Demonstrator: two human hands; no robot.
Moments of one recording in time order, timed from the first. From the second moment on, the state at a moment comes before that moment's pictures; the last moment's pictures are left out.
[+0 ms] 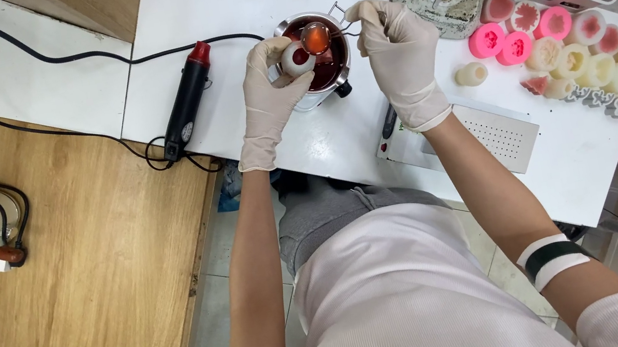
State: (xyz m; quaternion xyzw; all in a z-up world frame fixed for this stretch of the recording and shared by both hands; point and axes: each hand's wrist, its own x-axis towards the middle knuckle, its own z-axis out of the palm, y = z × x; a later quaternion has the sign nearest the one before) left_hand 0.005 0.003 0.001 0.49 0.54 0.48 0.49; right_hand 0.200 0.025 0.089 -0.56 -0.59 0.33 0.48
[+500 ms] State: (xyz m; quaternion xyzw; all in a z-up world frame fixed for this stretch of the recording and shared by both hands) left_hand 0.008 0.006 -0.002 0.50 0.54 0.48 0.48; right_hand 0.202 0.016 0.104 -0.45 -0.79 0.08 0.41
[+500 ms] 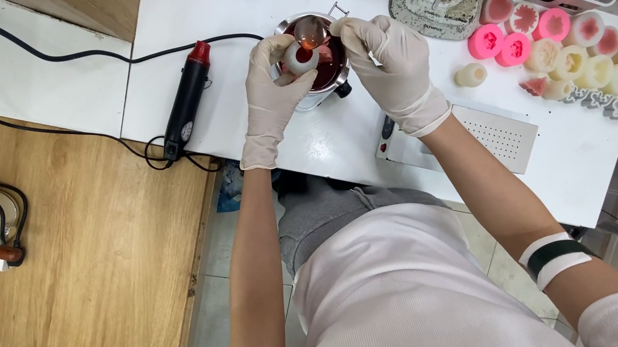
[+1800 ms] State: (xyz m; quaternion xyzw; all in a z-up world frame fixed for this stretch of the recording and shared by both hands) left_hand -0.007 -0.002 0.037 0.49 0.54 0.45 0.52; right_hand 0.202 -0.021 0.010 -0.58 -0.73 0.30 0.19
